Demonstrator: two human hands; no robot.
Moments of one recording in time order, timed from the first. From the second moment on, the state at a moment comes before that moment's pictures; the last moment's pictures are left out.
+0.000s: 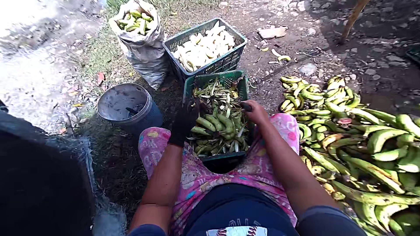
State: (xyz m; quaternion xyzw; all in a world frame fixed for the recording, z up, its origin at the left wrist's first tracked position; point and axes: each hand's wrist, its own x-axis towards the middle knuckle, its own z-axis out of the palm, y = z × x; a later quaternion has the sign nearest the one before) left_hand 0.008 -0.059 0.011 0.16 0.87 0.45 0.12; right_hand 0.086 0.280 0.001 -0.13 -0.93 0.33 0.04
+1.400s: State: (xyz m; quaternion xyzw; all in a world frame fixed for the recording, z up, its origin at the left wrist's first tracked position) left_hand -0.025 0.003 0.071 0.19 0.37 0.90 0.12; right_hand 0.078 0.292 -0.027 -0.31 -0.80 0.51 0.05
